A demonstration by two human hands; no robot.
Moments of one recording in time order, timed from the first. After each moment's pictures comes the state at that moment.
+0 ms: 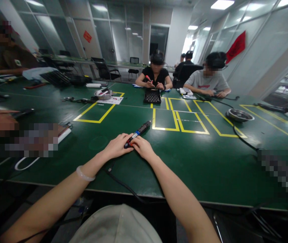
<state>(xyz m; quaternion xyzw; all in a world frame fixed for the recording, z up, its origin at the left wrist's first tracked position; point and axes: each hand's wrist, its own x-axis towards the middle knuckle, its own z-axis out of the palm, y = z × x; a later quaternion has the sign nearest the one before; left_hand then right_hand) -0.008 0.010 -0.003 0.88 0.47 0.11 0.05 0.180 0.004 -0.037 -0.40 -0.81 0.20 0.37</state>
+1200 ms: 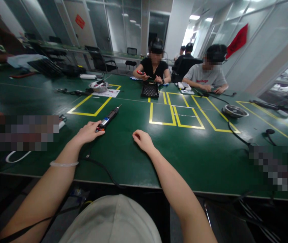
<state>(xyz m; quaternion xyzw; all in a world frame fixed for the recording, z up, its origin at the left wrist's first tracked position) -0.108 0.056 -0.001 0.74 0.68 0.02 0.06 0.196 0.002 -0.036 -0.46 -0.78 0.20 0.38</state>
